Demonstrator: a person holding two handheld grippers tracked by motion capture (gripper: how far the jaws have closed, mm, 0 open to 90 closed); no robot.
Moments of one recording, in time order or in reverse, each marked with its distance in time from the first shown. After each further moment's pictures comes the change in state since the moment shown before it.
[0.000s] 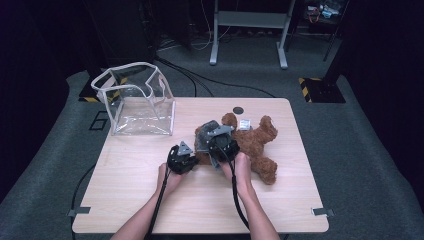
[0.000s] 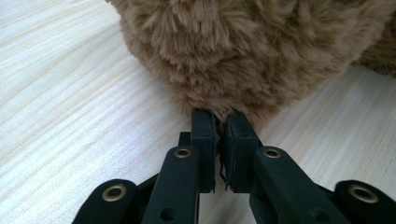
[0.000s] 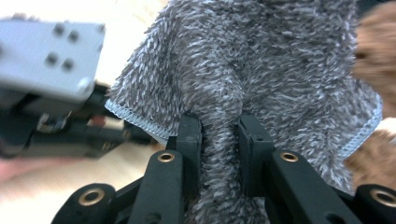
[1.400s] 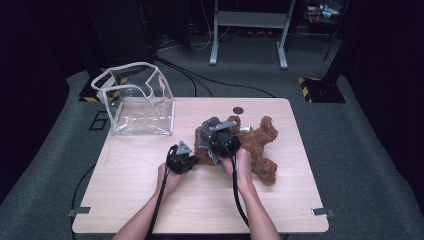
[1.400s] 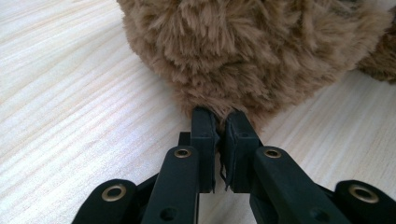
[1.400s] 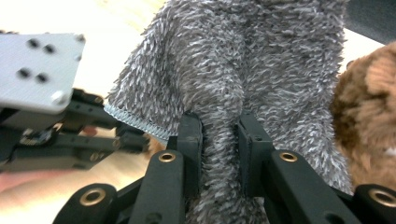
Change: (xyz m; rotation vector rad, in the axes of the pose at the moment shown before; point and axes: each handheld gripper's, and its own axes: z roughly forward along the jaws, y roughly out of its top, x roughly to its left) left arm 0.002 0.000 -0.001 -0.007 -0.008 -0.021; right arm -0.013 0.008 0.003 -0.008 0.012 0.060
